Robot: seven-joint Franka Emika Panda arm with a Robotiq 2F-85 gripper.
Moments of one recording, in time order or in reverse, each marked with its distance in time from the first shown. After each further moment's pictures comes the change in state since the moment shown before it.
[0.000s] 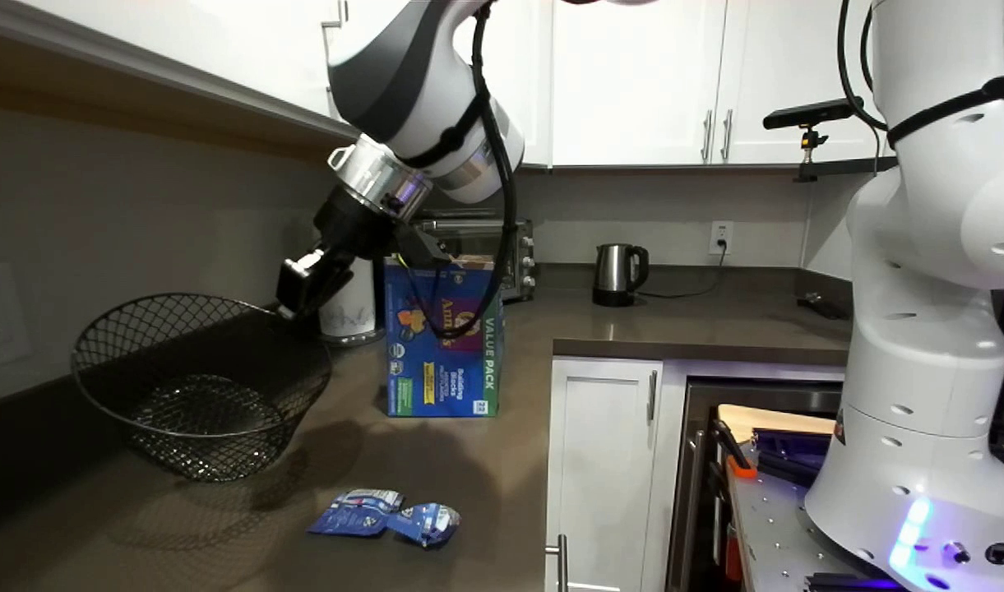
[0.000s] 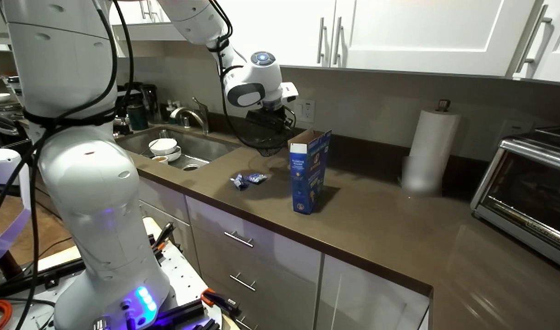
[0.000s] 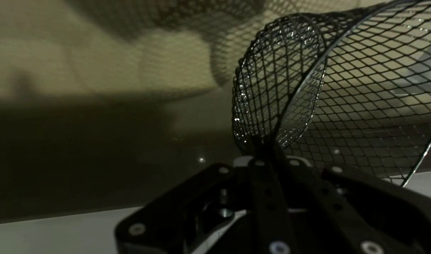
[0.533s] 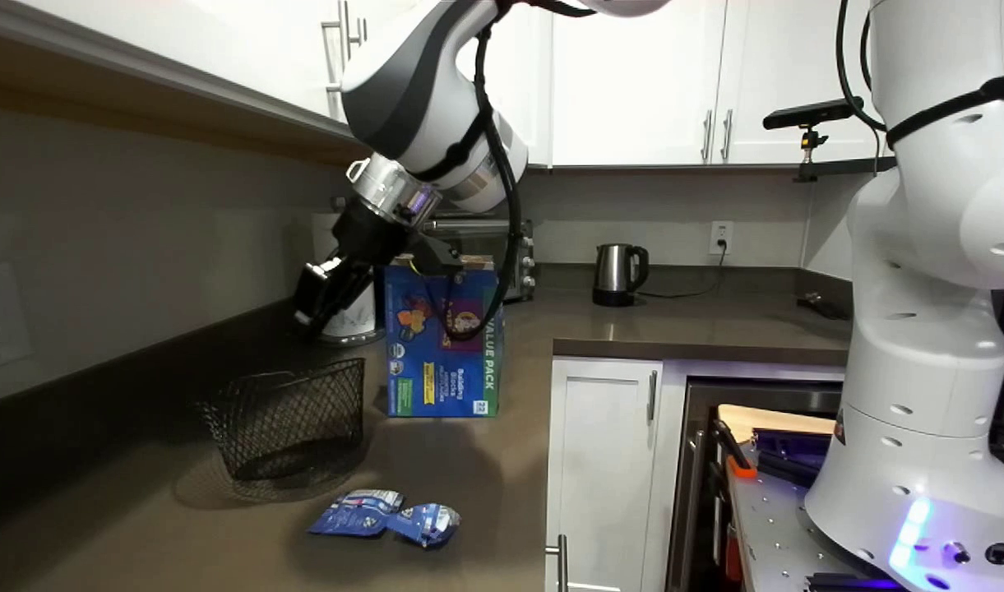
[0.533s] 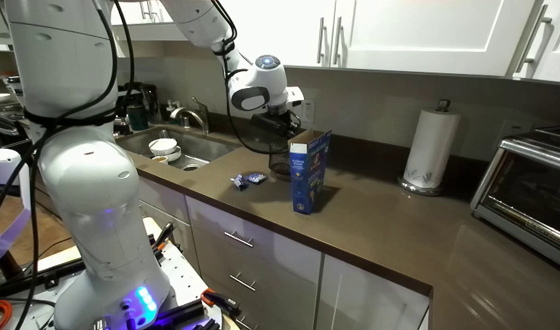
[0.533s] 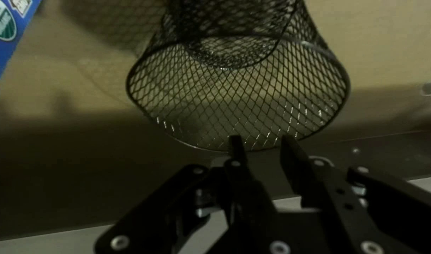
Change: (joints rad) arm -0.004 0.008 -0.039 -0.015 0.001 0.009 0.016
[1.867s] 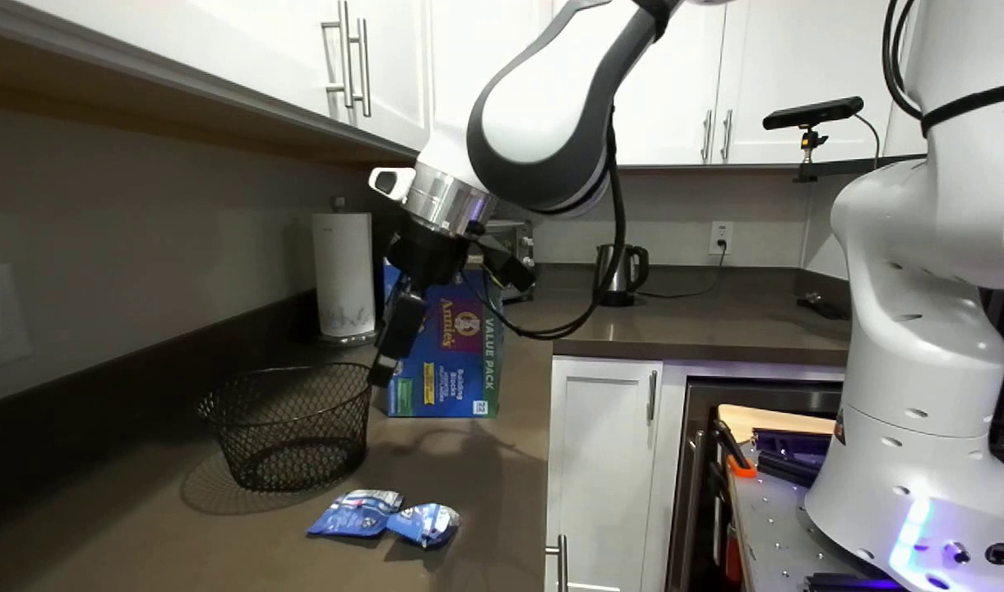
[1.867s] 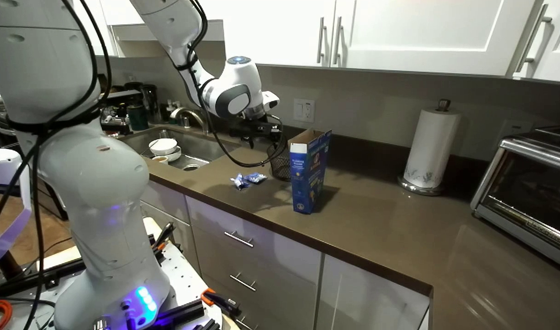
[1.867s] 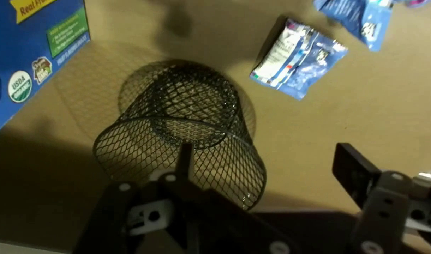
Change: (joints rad) arm 0.185 -0.197 -0.159 -0.291 -0.543 -0.047 0.219
